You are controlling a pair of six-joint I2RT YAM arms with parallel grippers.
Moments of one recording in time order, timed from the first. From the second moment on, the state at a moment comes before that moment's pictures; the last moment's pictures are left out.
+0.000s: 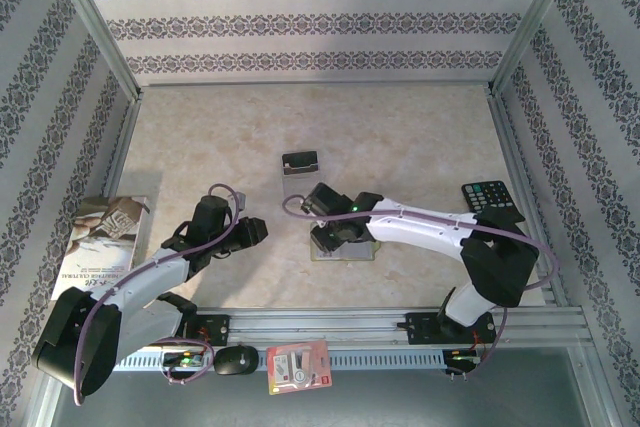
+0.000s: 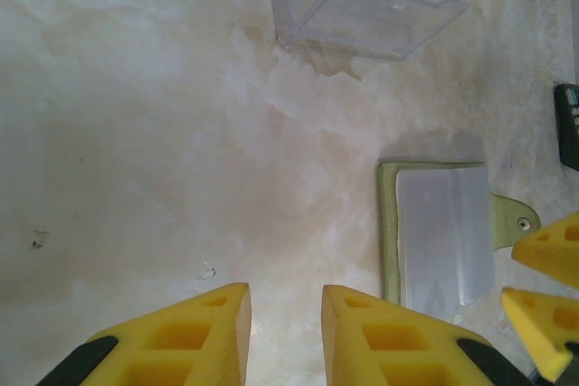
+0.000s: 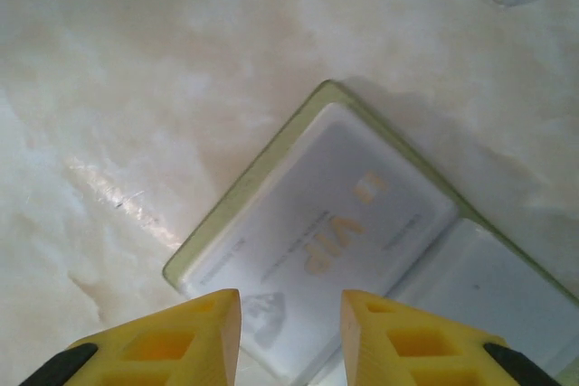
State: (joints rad) left arm -0.36 1.04 0.32 -0.02 0.36 -0.72; right arm 0.97 1.60 1.03 -0.63 0.07 0.26
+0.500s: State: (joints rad) left arm -0.37 1.04 0.30 -0.01 0.36 -0.73; right arm 1.07 1.75 1.05 -0.63 0.19 0.24
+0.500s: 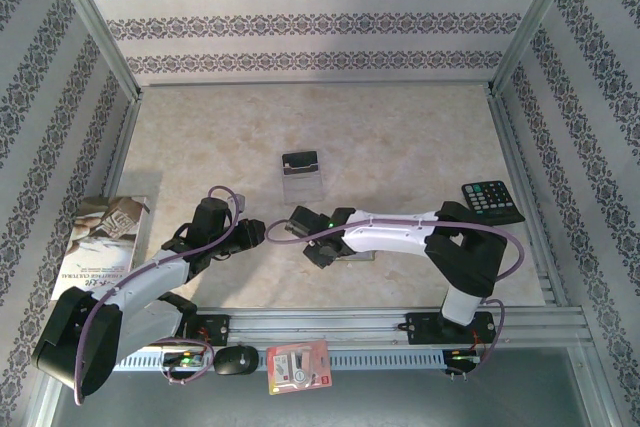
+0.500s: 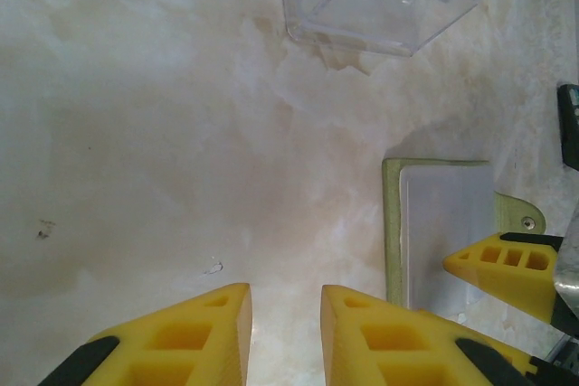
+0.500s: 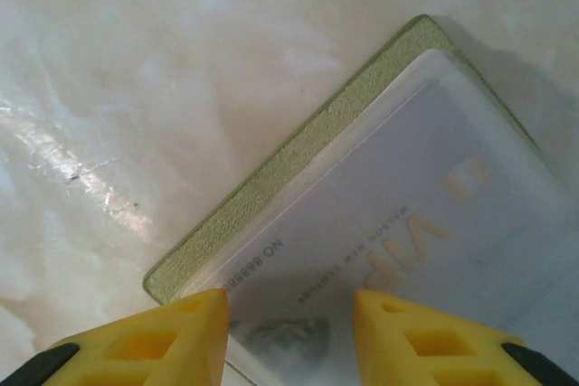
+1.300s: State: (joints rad) left arm -0.51 1.15 0.32 0.08 0.34 -0.75; right arm 1.05 1.69 0.95 -0.49 0.23 0.27
